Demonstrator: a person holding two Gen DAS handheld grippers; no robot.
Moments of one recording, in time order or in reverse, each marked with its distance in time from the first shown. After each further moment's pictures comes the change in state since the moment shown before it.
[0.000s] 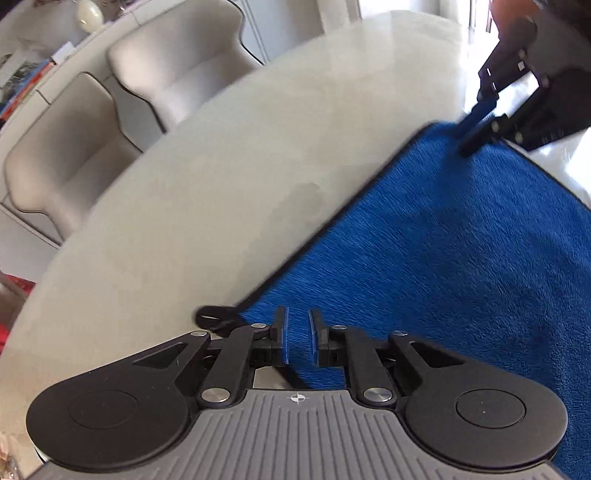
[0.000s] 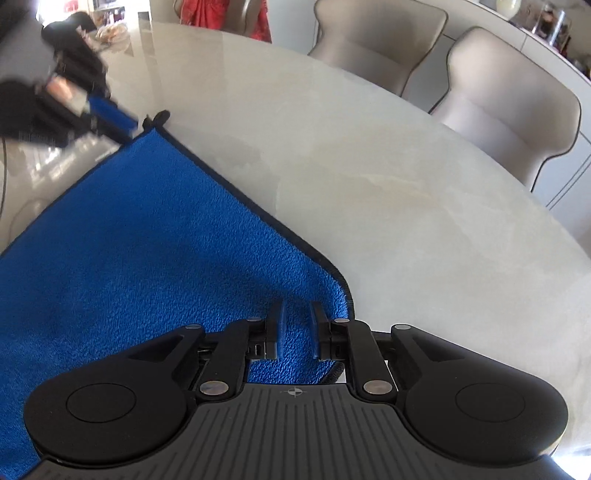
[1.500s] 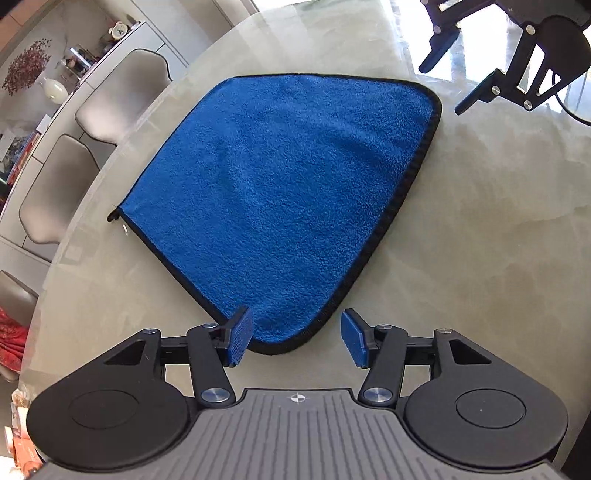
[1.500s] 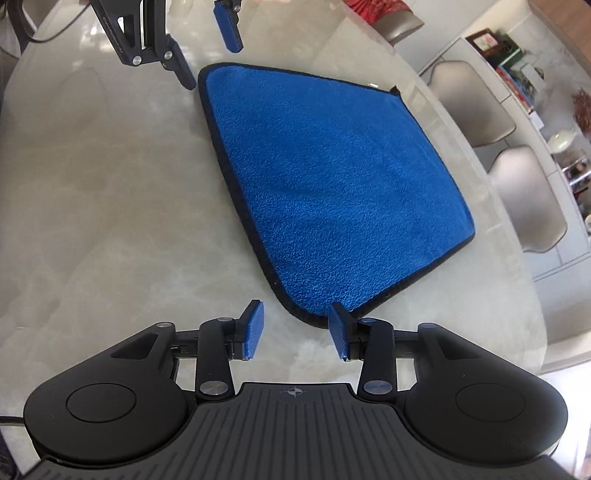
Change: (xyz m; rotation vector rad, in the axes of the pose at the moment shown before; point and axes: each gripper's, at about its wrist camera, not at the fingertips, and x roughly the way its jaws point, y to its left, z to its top) left arm -0.145 -0.235 -0.192 0.221 -0.062 0.111; right arm -0.121 0.259 -0.199 -0.551 -0.013 -0.217
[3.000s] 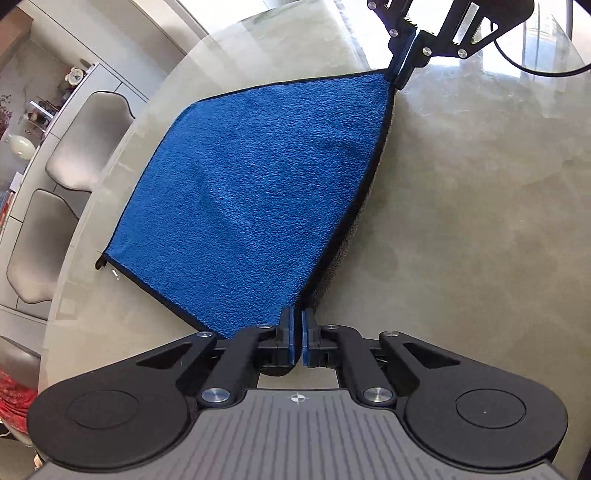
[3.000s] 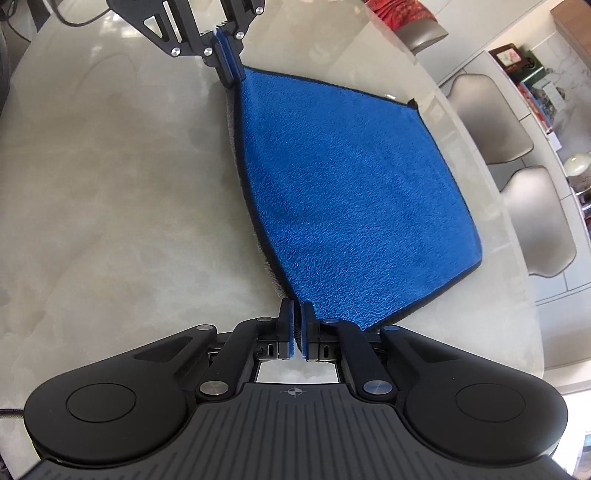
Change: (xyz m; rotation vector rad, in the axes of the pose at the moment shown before) left arm 0.014 0.010 0.001 0.215 -0.057 -0.052; right arm 0.007 -0.012 0.012 -0.071 0.017 0.093
